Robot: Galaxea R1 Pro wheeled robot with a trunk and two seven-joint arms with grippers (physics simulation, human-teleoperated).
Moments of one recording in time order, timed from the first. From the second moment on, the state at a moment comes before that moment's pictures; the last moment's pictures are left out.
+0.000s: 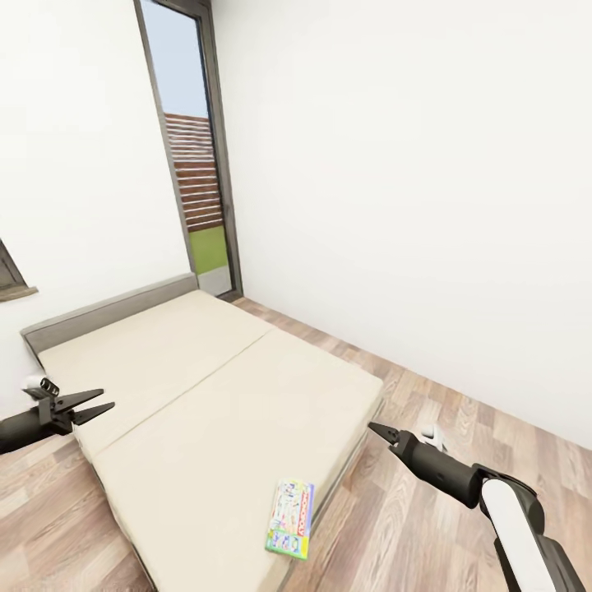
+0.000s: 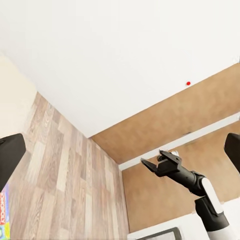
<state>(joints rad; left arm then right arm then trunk) -0.72 0.68 0.05 -0.52 0.51 0.75 -1.57 -0.23 -0.05 -0.20 -1.51 -0.88 0.92 0.14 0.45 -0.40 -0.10</state>
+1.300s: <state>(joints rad) -0.72 0.67 0.05 -0.52 0.51 0.75 -1.57 -0.23 -0.05 -0.20 -1.51 -0.88 0.92 0.14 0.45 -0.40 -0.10</state>
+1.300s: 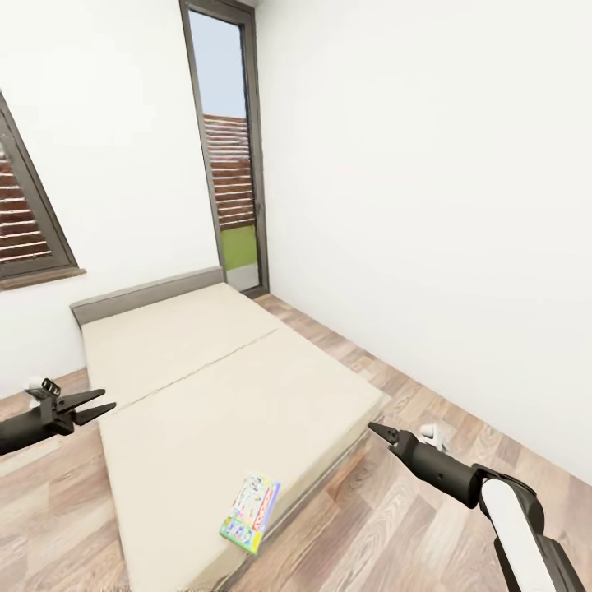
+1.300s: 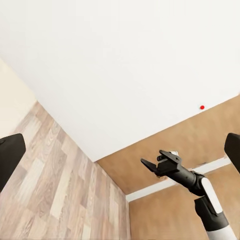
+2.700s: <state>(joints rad) -0.72 0.67 0.05 -0.52 0.51 0.75 -1.57 -0.23 -0.05 -0.20 -1.51 -0.88 0.92 0.14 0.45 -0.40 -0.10</state>
